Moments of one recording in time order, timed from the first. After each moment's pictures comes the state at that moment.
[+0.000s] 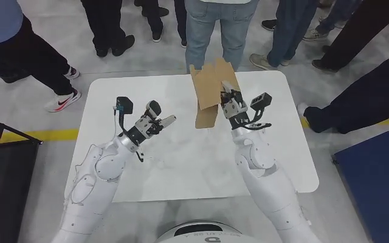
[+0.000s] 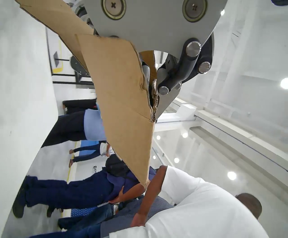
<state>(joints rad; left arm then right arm) 1.48 -1.15 -1.35 -1.66 0.57 -0.58 -0.20 -1.45 -1.42 1.19 -1.73 0.43 -0.19 -0.01</state>
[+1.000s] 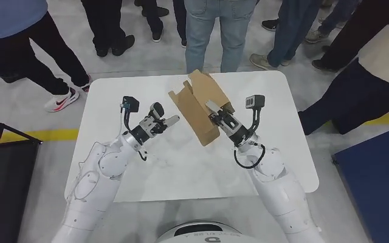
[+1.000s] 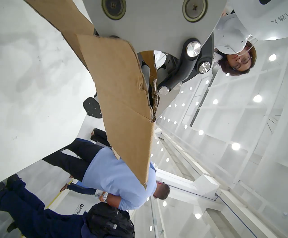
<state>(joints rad) 1.44 -1.16 -1.30 -1.62 0.58 -0.53 -0.24 -1.51 -1.37 1.25 -1.72 0.14 -0.42 0.45</state>
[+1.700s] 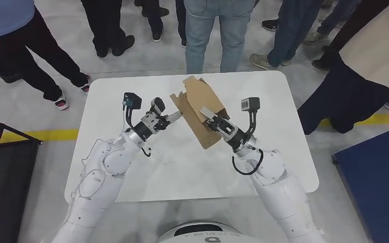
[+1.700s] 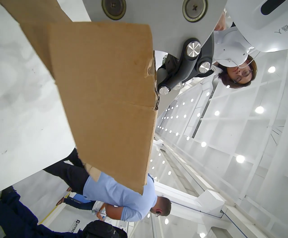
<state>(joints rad) 1.42 -1.17 -1.29 -1.62 0.64 -0.49 -0.16 -1.53 -1.35 1.25 -1.76 0.12 -0.40 0.48</state>
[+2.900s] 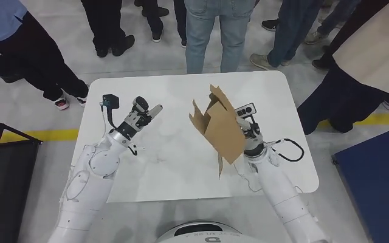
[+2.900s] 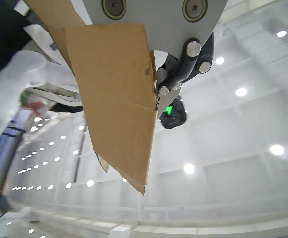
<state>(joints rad) 1.46 -1.15 -1.39 -1.60 0.54 -0.50 -0.16 -1.41 -1.35 1.22 -1.43 1.39 -0.20 1.38</state>
